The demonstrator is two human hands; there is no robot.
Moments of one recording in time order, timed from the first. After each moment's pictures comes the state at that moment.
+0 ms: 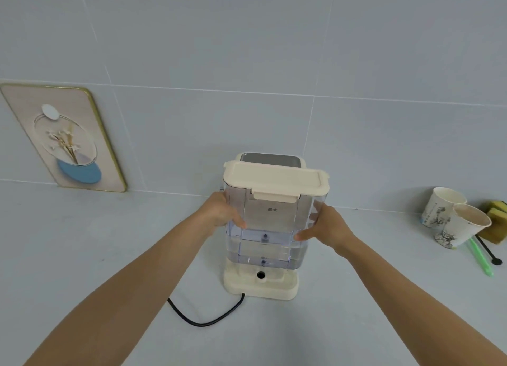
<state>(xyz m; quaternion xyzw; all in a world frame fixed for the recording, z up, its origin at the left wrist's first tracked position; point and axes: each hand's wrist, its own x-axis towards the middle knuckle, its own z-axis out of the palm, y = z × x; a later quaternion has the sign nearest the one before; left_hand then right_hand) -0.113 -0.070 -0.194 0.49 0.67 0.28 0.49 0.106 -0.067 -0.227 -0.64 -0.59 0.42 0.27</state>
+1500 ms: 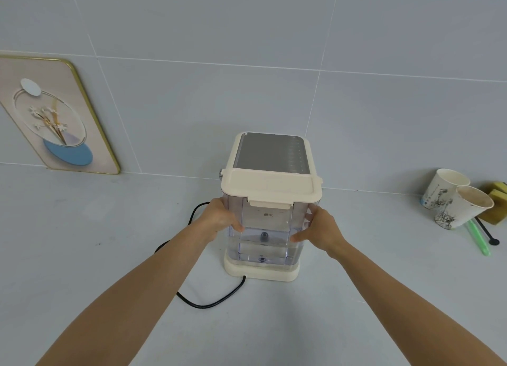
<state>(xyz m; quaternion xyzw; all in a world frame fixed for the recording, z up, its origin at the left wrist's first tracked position) -0.125 -0.055 -0.265 0.45 0.66 0.28 0.53 0.092 -0.065 -0.279 -0.67 -0.57 0.40 0.24</state>
